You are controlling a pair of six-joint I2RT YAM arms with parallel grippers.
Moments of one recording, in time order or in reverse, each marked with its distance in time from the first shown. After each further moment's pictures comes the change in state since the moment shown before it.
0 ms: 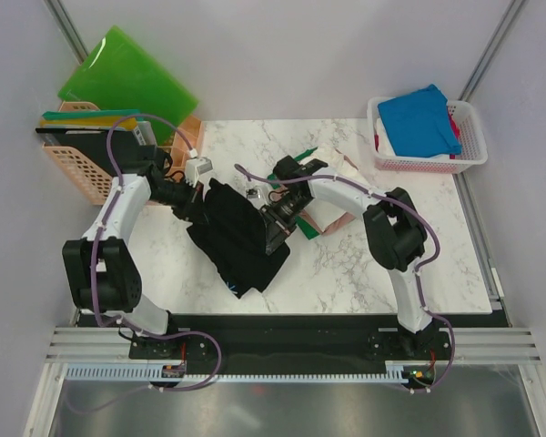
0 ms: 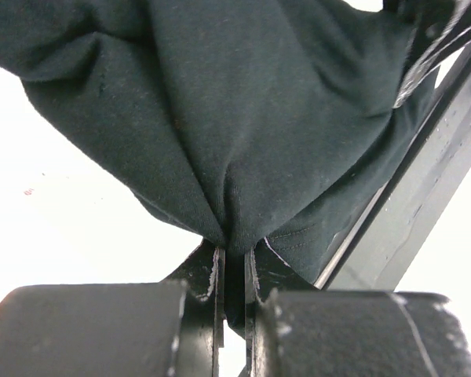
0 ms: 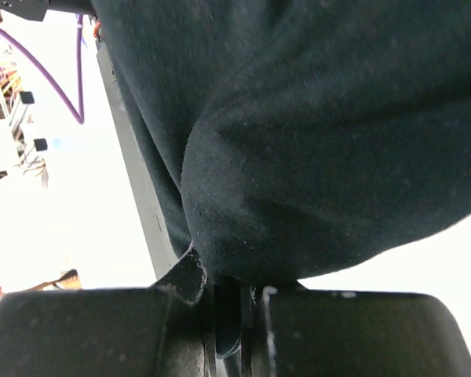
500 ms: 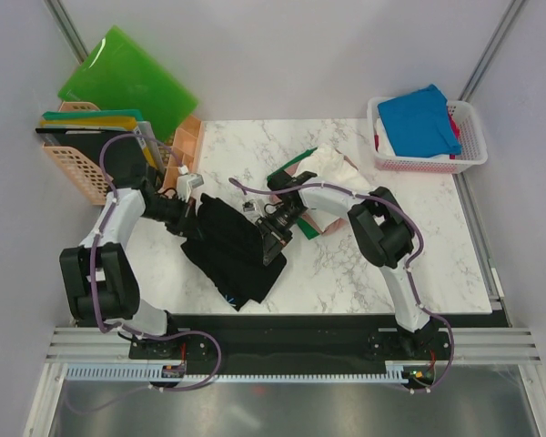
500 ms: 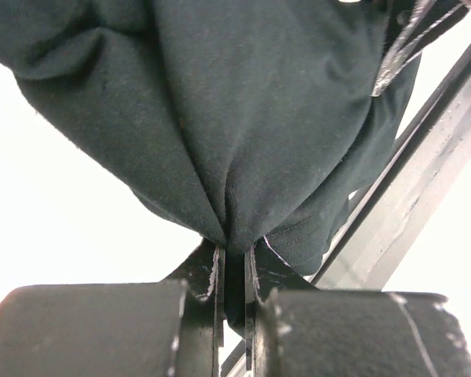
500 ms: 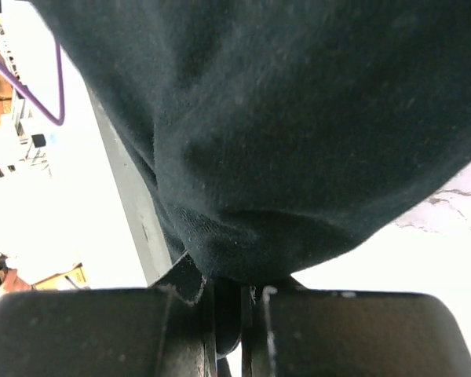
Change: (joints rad) left arm 0.089 -0.026 -0.170 0.049 0.003 0.006; right arm 0.028 0.087 -0.047 0.077 -0.010 0.021
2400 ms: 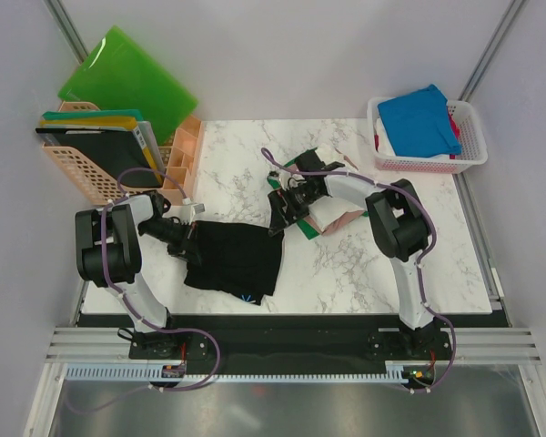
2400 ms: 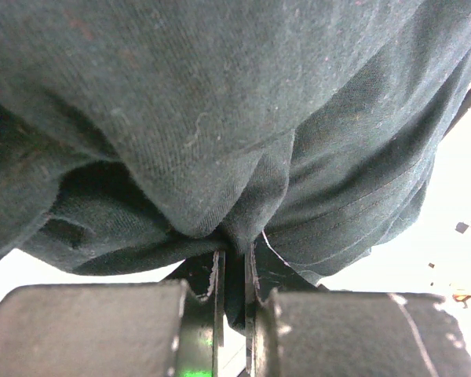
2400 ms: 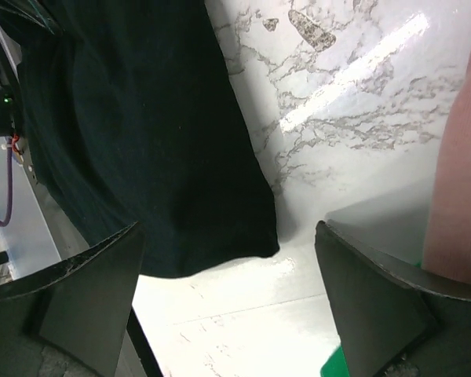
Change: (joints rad) left arm 0.043 0.272 -0.135 0.087 -0.097 -0.034; right arm -0.187 -0.040 -0.081 0.314 0.132 0.187
